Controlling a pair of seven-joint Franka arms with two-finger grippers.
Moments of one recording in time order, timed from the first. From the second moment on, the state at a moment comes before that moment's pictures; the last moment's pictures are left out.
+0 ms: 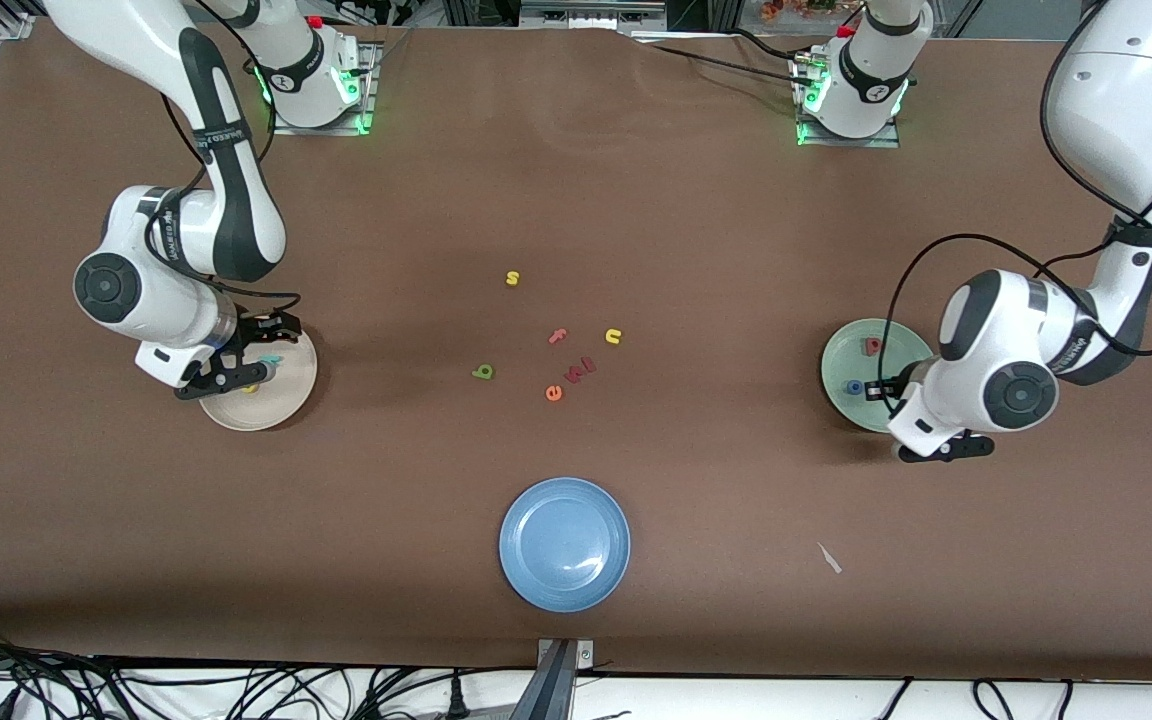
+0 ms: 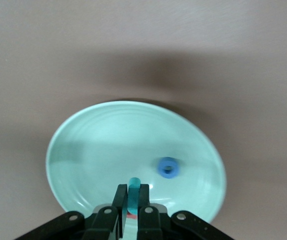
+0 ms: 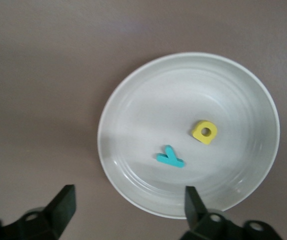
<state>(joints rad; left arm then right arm) 0.32 0.65 -0.44 -1.67 0.32 1.90 -0.36 0.60 0.38 -0.53 -2.02 0.22 2.18 -0.34</state>
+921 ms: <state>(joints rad) 0.38 0.71 -0.46 -1.64 0.32 1.91 -0.32 0.81 0.39 -0.42 -1.92 0.22 2.16 -0.44</state>
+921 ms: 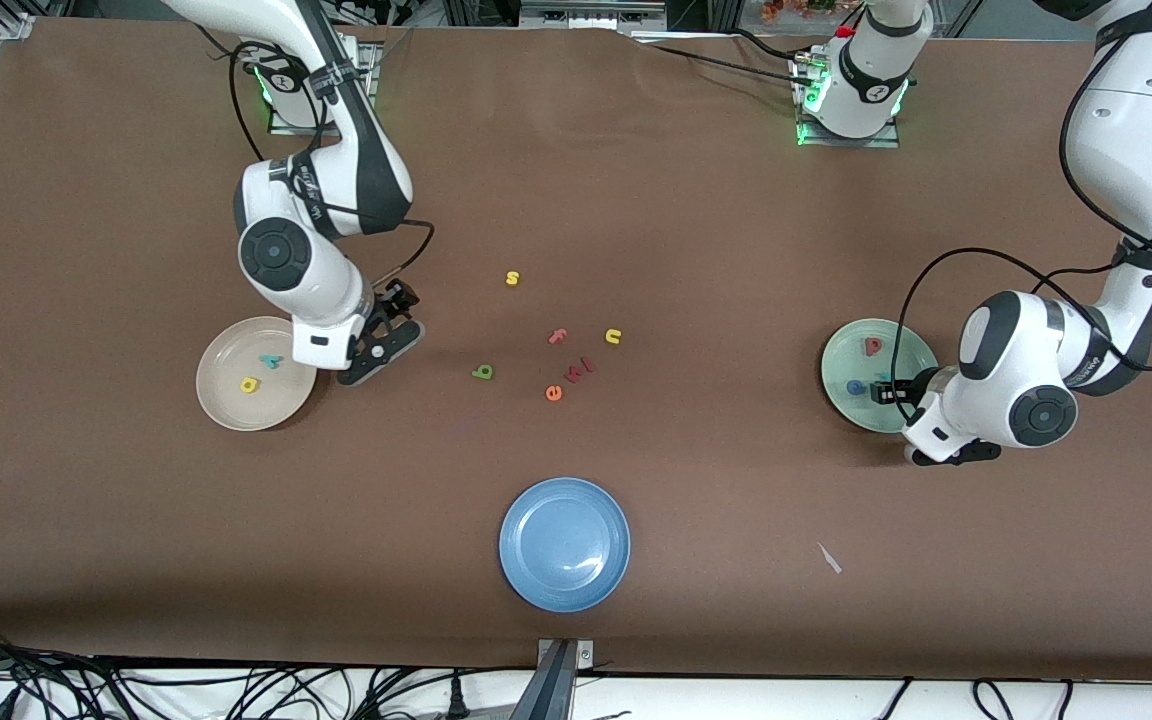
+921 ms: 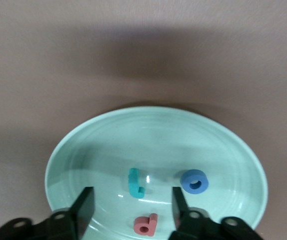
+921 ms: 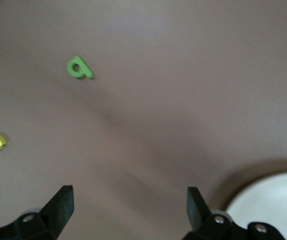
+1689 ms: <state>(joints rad) 0.37 0.57 -0.57 -1.44 0.32 1.72 -0.31 0.81 0.58 -0.29 -1.83 0.22 2.43 -0.71</state>
